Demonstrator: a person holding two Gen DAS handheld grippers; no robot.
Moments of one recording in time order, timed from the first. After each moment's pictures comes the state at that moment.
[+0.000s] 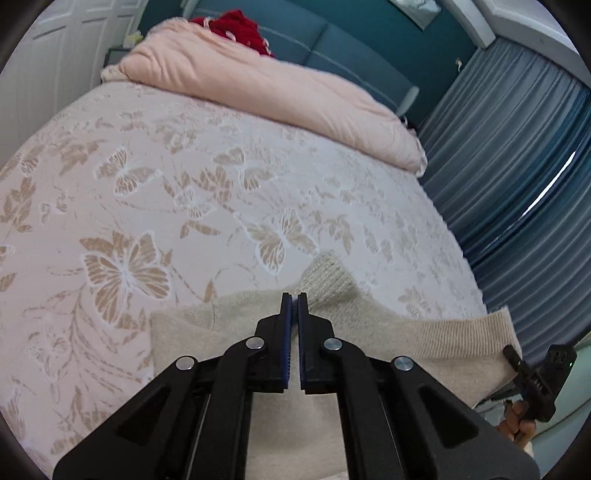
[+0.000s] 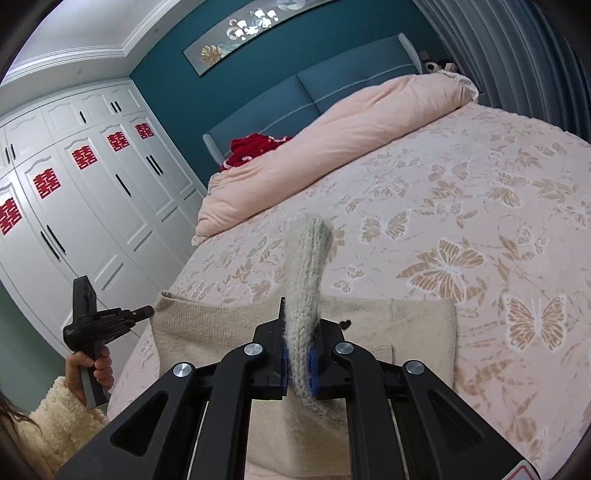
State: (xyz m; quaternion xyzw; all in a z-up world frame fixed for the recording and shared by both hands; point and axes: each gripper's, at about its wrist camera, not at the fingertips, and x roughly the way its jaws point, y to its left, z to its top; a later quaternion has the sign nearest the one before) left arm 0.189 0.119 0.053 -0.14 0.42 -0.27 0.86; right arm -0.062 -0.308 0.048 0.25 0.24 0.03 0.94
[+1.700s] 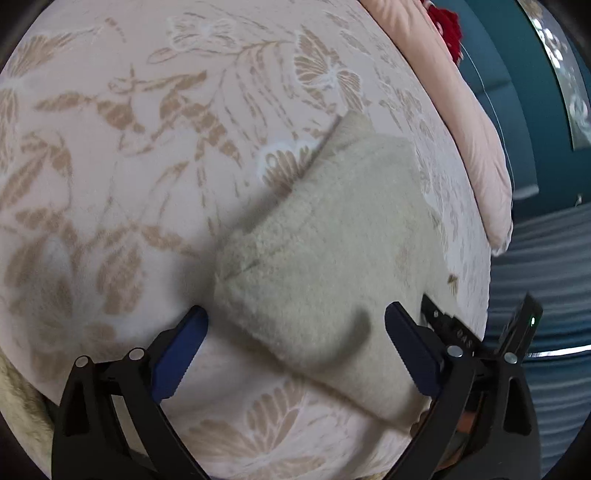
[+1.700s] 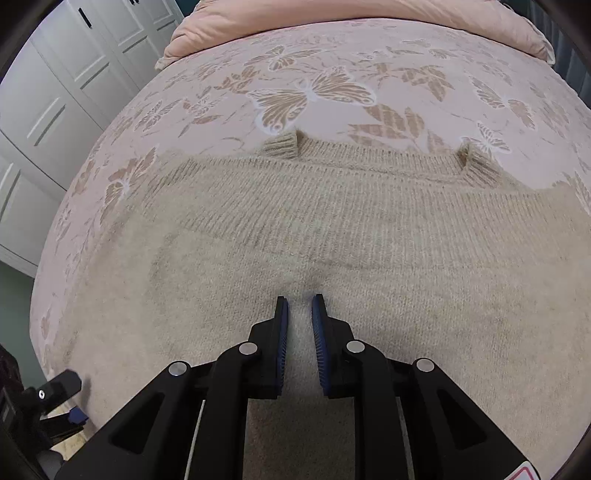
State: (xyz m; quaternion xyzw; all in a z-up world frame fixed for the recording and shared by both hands) left arm 0.085 0.195 -0.124 -0.39 0.54 -0.02 0.74; right arm 0.130 -0.112 -0.106 0.11 0.54 0.02 0.83
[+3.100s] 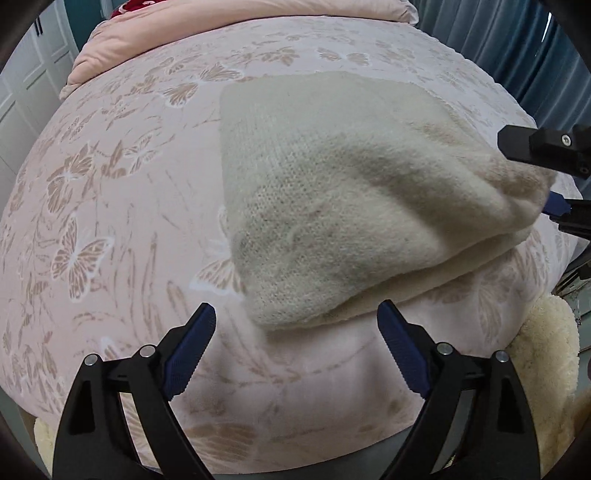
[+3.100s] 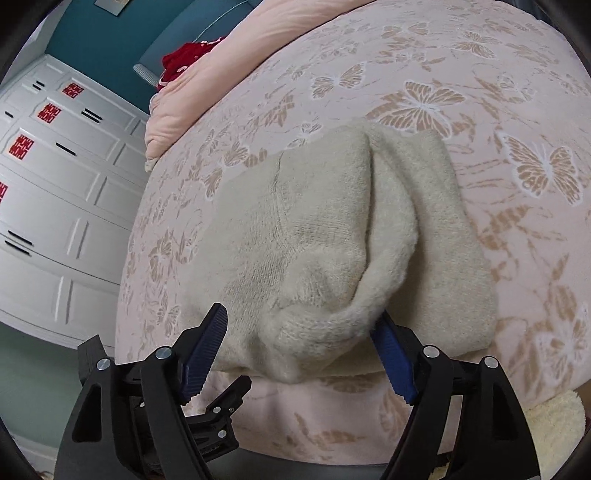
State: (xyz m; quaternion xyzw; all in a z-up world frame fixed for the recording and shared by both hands) left arm 0.011 -0.060 -0.083 0.13 0.54 -0.22 0.81; right arm -0.039 -0.280 -0.044 0.32 0.47 -0.01 0.82
